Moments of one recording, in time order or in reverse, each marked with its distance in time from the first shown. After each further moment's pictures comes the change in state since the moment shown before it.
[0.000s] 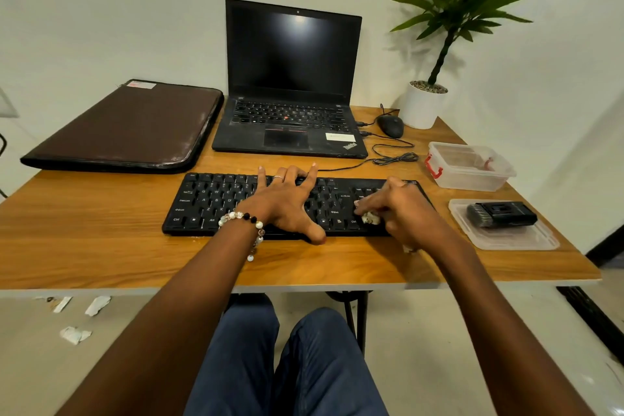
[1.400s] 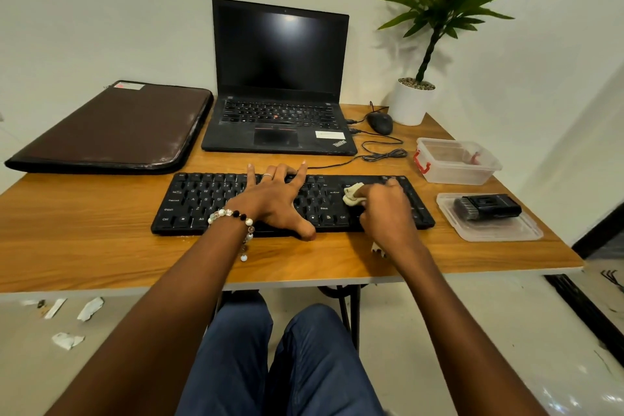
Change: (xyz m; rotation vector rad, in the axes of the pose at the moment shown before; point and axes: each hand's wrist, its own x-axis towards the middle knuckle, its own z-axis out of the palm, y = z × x) left_hand 0.001 0.000 0.001 0.005 -0.007 -0.010; right_hand -0.003 -0.024 0.020 0.063 0.233 0.322
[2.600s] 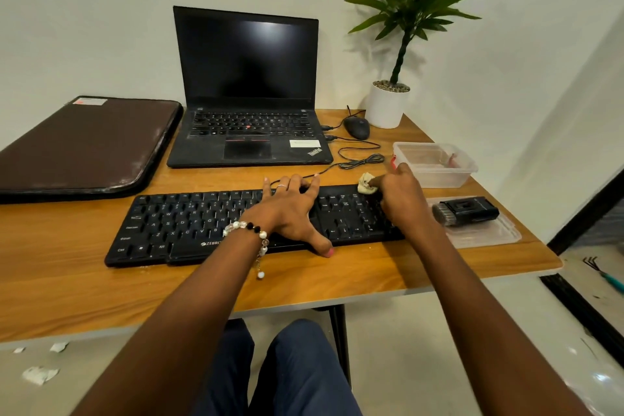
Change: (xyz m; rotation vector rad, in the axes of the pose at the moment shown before) left_hand 0.037 0.059 -0.003 0.006 -0.071 0.075; right_hand 0.065 0.074 -0.011 0.127 0.044 0.072
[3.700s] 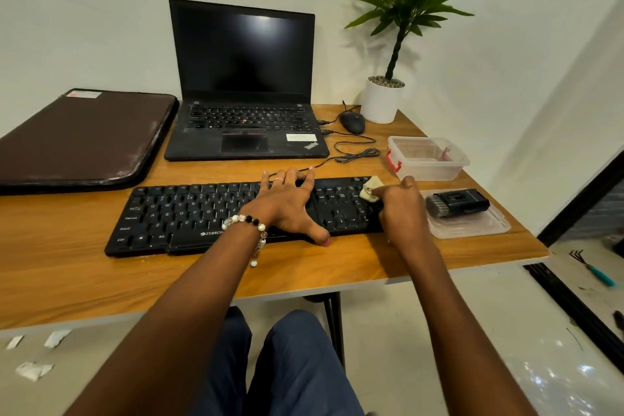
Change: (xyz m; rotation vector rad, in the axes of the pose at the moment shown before) left_hand -0.008 0.003 0.001 -0.013 0.042 -0.005; right_hand -0.047 0.002 0.006 -0.086 0.127 0.028
